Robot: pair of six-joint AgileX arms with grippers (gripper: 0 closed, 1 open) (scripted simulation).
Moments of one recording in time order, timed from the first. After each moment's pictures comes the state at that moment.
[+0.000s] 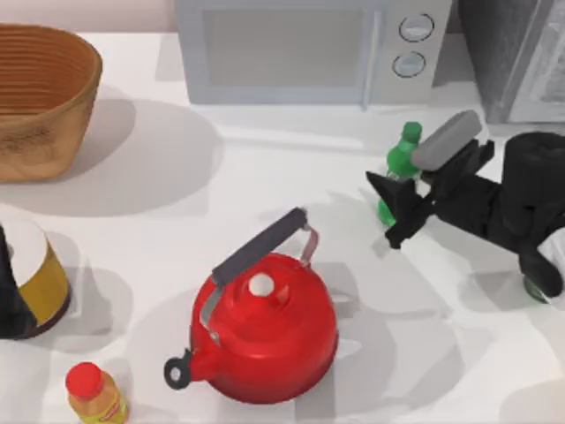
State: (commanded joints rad) left arm 0.00 0.00 0.00 0.00 0.00 0.00; right arm 0.30 2.09 0.74 1.02 -0.43 -0.13
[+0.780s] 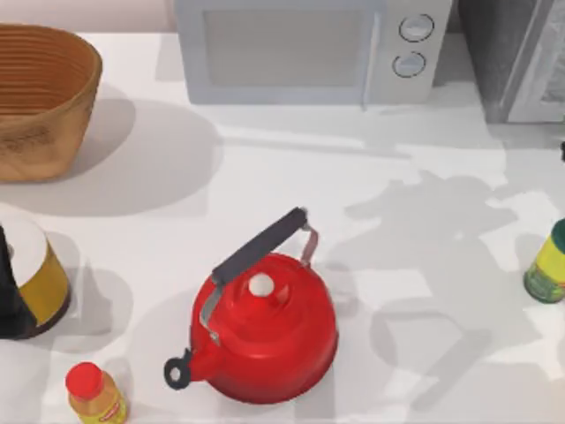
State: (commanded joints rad) left arm 0.00 0.00 0.00 0.00 0.00 0.00; right arm -0.14 1.76 0.63 1.03 -0.45 -0.17
